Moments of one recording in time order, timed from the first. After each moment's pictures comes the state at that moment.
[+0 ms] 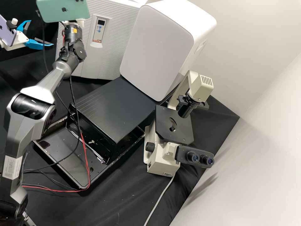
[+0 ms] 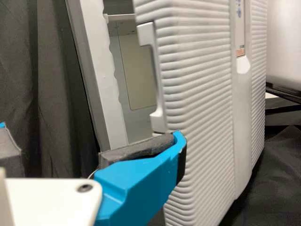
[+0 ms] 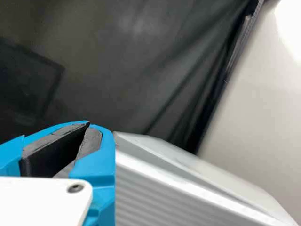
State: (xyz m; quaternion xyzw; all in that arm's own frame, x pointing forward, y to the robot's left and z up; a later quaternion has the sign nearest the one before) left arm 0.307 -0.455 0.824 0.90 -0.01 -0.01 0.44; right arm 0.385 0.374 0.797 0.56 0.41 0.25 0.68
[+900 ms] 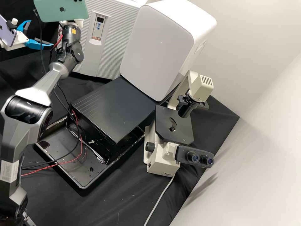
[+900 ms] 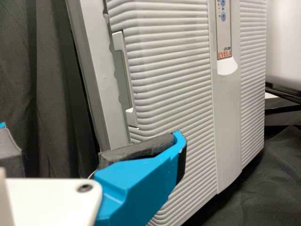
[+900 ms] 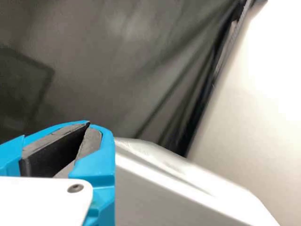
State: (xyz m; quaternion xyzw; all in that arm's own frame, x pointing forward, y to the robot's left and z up) left arm 0.307 -0.455 0.824 0.90 -0.01 -0.01 0.44; right arm 0.380 0.354 0.805 0.57 0.37 0.24 0.70
